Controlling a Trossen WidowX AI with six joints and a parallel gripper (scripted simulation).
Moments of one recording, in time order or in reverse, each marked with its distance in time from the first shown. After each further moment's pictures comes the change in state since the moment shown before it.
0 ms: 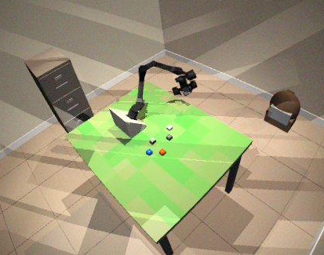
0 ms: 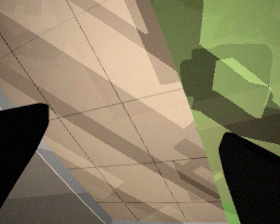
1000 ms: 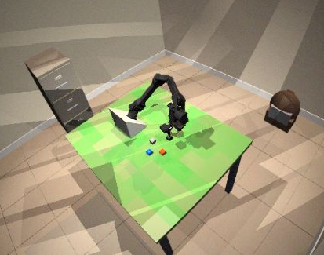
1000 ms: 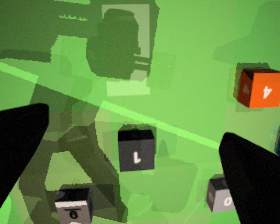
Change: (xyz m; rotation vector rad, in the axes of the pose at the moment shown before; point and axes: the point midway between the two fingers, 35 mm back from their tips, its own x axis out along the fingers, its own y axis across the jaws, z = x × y) arm -0.146 -0.162 0.345 -0.367 -0.346 -0.351
